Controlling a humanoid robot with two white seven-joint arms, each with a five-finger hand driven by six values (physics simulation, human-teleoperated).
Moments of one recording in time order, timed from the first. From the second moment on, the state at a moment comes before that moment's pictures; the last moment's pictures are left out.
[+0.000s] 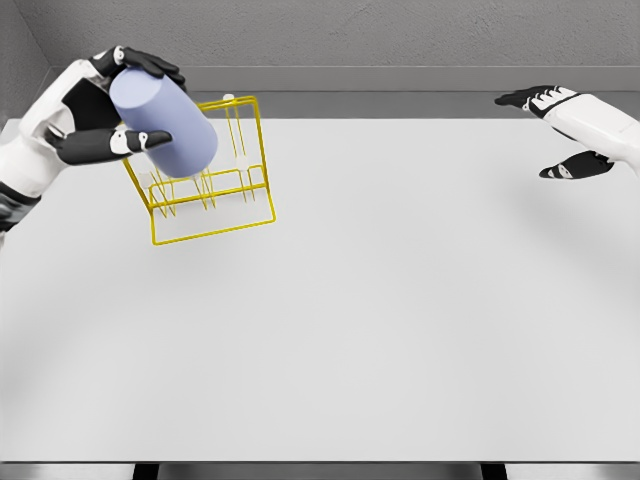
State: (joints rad) left arm -0.39 0.60 -0.20 -1.56 0.80 -0.19 -0.61; right arm -0.67 -0.86 0.60 -1.18 0.27 -0.61 0.17
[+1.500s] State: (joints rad) left arm -0.44 0.52 -0.22 -1.40 0.69 -0.15 -0.61; right arm -0.67 -0.85 0.60 -1.17 0.27 -0.61 0.17
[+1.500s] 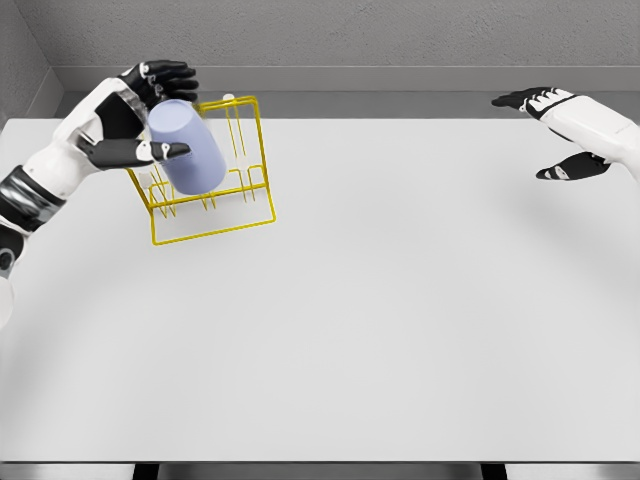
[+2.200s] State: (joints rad) left arm -0.30 0.58 -0.17 -1.57 0.70 -0.19 -0.61; right arm -0.67 -0.85 0.60 -1.17 0.27 -0.61 0.17
